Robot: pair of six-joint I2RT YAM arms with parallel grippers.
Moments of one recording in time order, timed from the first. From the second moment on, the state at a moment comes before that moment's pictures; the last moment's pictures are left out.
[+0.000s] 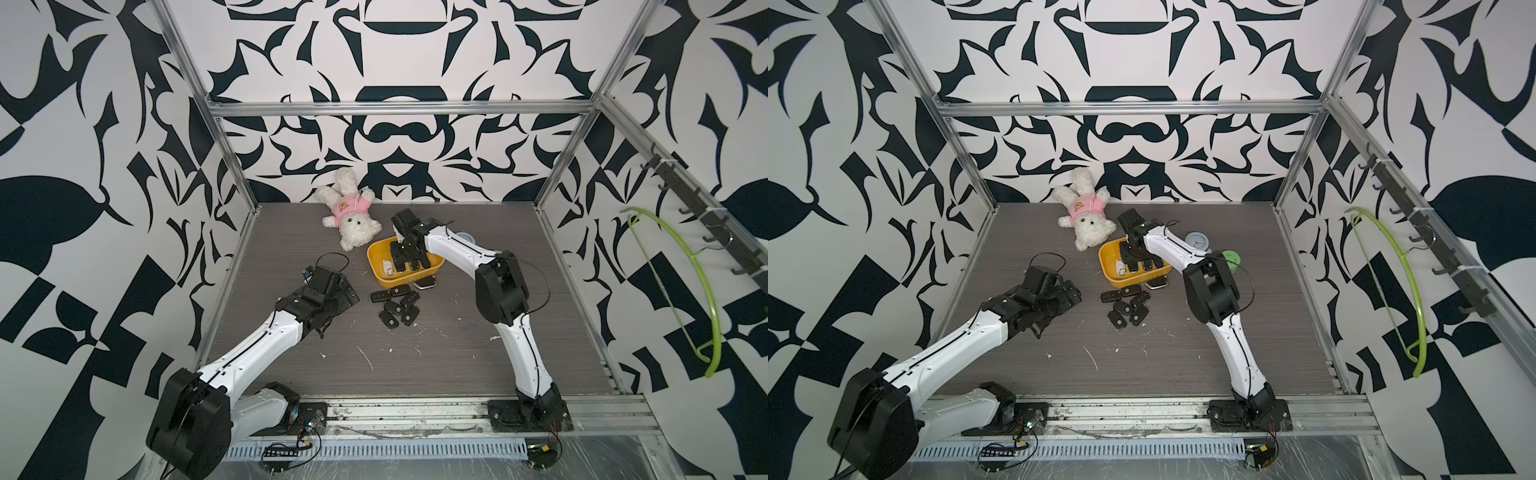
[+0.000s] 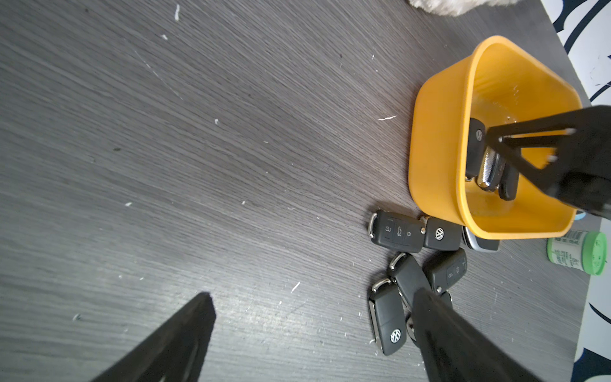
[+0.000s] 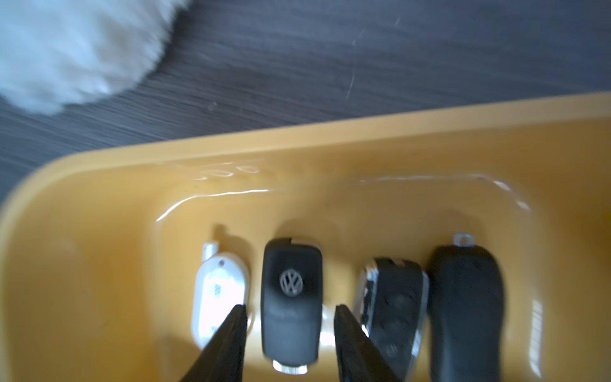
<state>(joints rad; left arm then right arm) -0.49 1.16 0.70 -0.49 -0.08 -0.97 0.60 2.29 1.98 -0.79 0.00 0.35</state>
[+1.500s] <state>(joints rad) -0.49 1.24 0.70 -0.40 0.06 -0.99 0.97 1.82 1.25 -0.72 0.23 0.78</state>
